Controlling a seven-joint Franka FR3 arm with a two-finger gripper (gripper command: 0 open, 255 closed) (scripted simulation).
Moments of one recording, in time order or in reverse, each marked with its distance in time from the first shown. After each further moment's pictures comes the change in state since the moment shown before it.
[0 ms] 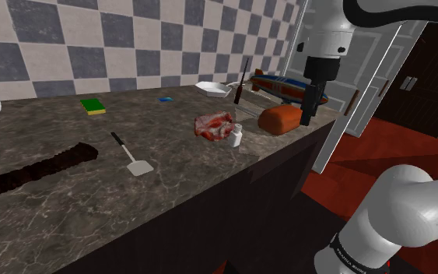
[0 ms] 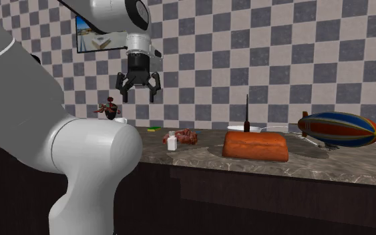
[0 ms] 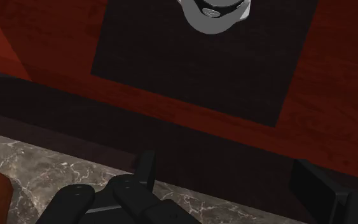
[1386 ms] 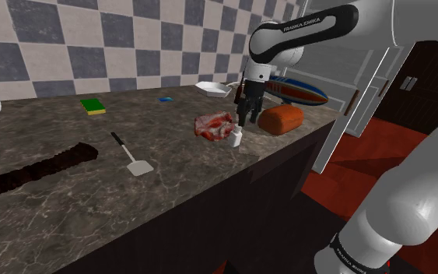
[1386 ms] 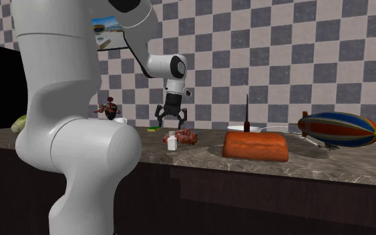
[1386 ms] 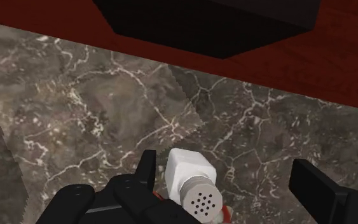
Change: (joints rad) arm -0.041 0.691 -0.103 0.252 0.085 0.417 -0.090
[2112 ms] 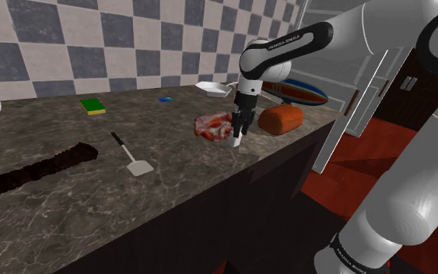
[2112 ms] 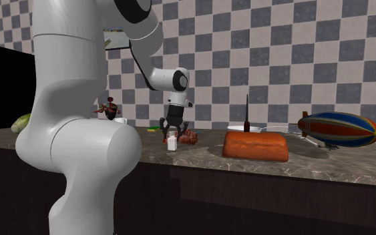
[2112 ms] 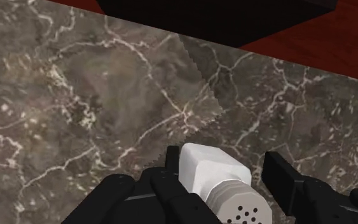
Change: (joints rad) arm -0.002 0.111 -0.005 -0.015 0.024 0.122 -0.023
